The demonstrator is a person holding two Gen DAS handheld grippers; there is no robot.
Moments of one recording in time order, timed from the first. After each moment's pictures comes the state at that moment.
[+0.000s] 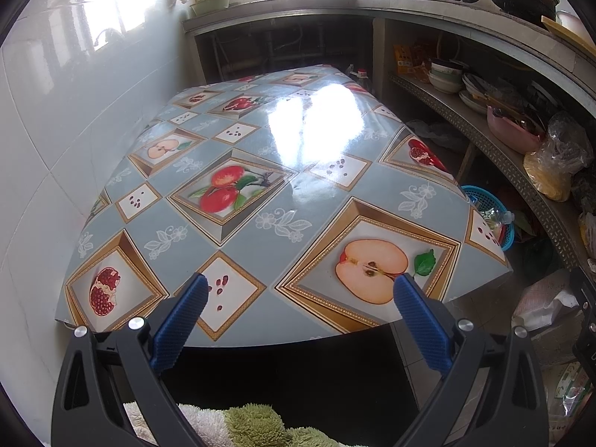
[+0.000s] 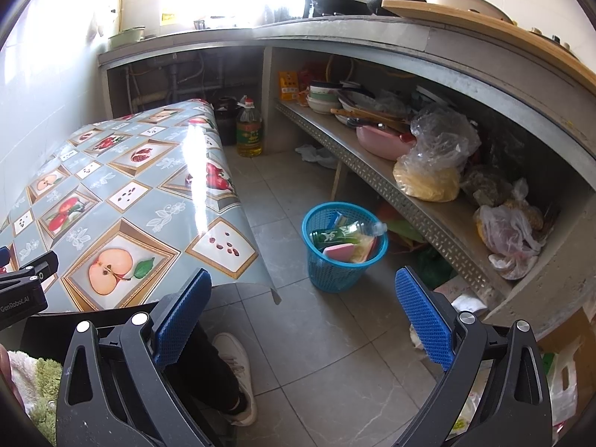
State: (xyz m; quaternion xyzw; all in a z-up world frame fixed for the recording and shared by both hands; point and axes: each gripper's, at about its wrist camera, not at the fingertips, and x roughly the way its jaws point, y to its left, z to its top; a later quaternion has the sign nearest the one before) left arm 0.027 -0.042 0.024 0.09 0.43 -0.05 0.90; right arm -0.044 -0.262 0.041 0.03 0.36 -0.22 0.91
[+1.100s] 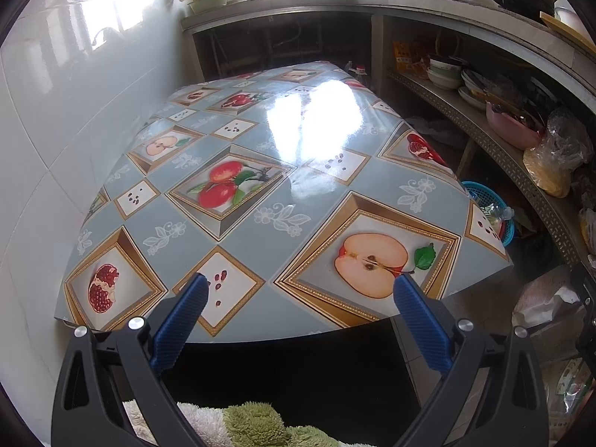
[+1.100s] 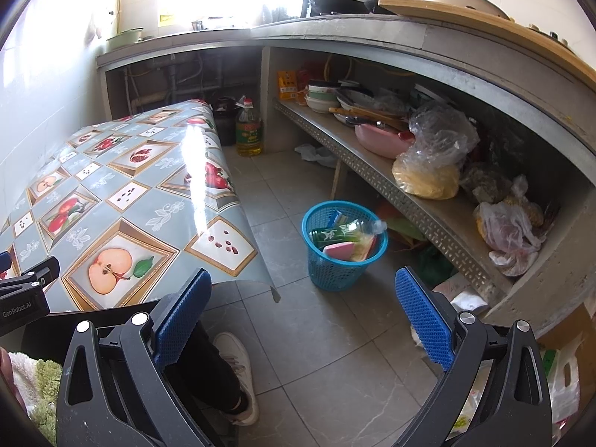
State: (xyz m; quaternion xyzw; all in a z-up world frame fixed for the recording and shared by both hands) left arm 0.026 -0.042 0.023 0.09 0.43 -0.05 0.90; right arm -0.044 -0.260 0.040 0.03 0.36 -0.22 0.90
